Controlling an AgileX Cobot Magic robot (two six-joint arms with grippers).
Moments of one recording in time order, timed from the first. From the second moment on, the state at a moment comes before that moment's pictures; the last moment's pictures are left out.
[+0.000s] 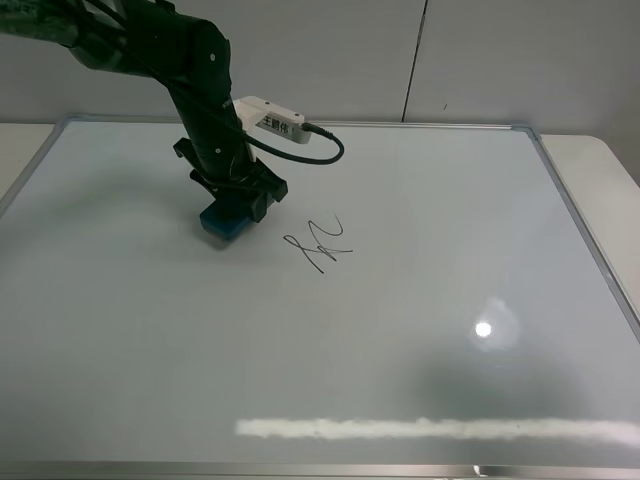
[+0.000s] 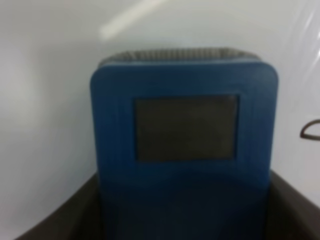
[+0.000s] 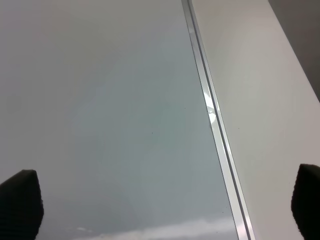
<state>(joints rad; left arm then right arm) -0.48 2.16 -1.55 -0.01 0.84 0.05 0.01 0.00 -0.49 -0.06 1.07 0.07</state>
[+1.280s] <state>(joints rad) -0.72 2.29 -1.68 -0.01 0.96 0.00 0.01 0.00 -0.49 -0.06 1.07 0.07</state>
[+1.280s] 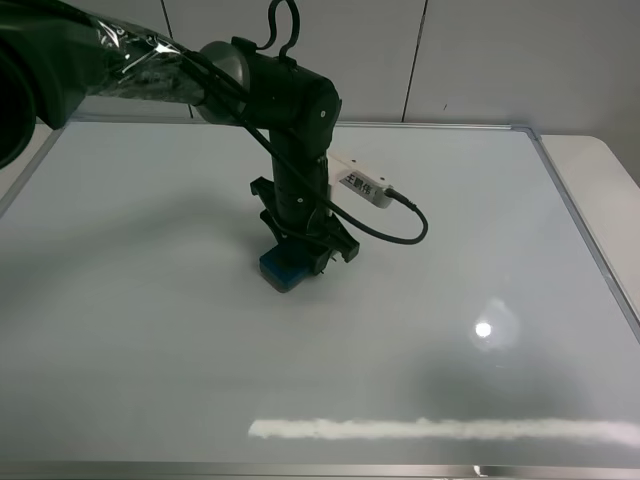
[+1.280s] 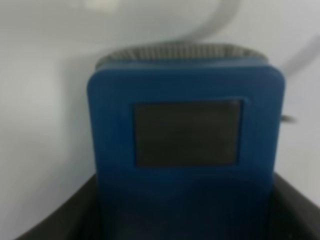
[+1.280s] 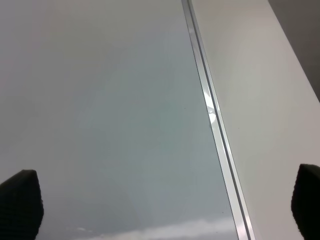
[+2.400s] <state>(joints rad) -0.70 2.48 -2.05 -0.11 1.11 0.04 0.01 0.00 -0.49 -0.09 1.07 0.07</state>
